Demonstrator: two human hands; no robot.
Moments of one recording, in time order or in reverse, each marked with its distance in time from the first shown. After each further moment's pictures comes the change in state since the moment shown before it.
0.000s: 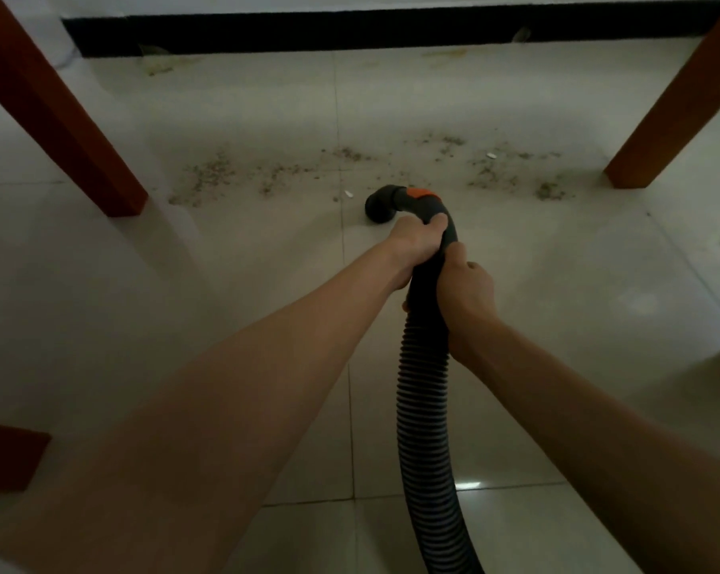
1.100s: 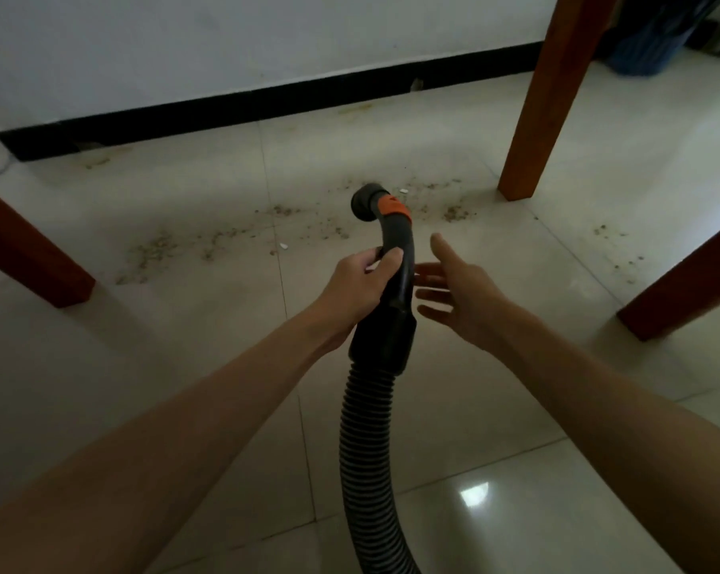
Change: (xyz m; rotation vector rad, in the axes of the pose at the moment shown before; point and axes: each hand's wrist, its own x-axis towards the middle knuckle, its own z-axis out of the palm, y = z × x) left_hand -0.089 0.019 0.036 0.162 -0.138 0.356; right_hand 0.001 -0.029 -0.124 0.201 -0.180 -0.018
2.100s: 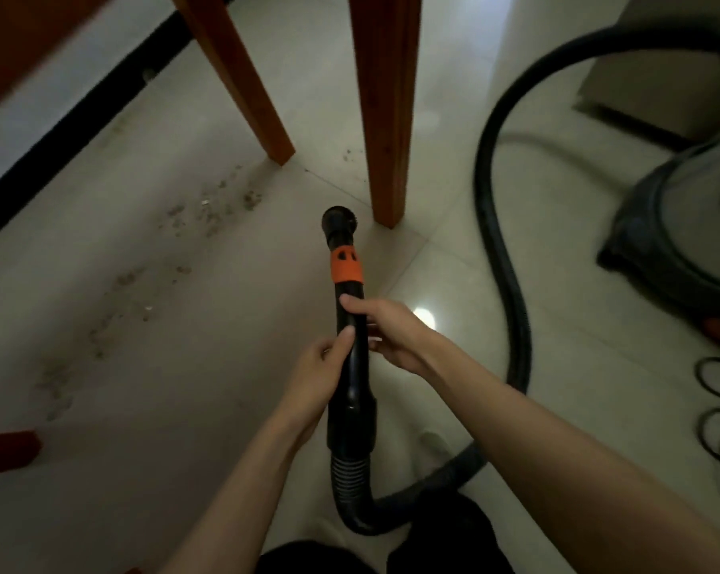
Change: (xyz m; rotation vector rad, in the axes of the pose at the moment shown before) left_hand -0.192 0.180 0.141 0.255 -0.441 -0.399; right_hand -0.251 -0.056 -0.163 0.439 0.118 0.247
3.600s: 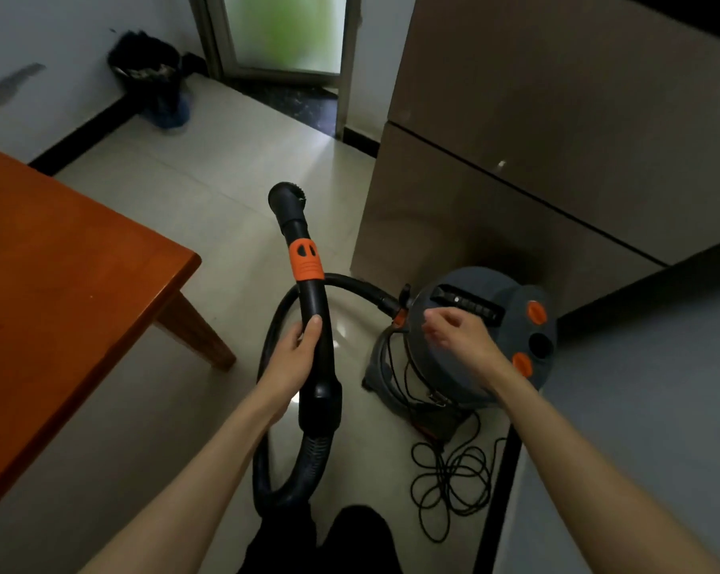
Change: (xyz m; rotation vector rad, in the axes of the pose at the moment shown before) left_hand -0.153 0.499 0.189 -0.087 -0.244 0.170; right_hand -0.383 -0.422 -0.289 -0.387 0.653 -0.233
